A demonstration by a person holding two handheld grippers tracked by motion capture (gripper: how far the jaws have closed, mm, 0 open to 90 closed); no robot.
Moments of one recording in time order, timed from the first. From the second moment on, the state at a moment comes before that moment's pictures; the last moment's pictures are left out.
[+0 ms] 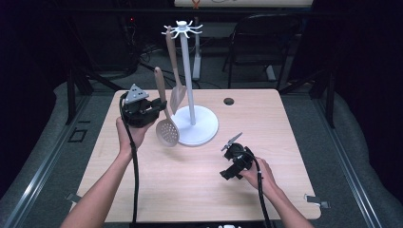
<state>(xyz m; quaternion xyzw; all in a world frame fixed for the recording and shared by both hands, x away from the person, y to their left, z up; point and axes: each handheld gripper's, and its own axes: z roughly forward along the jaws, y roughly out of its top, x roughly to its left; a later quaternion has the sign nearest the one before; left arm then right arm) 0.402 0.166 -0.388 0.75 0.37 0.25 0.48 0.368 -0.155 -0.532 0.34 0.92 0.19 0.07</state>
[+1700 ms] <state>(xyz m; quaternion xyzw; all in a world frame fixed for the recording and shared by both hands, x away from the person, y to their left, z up) 0.431 0.144 -0.334 0.75 0.36 0.28 0.49 0.369 -0.152 -0.532 0.34 0.92 0.19 0.07</state>
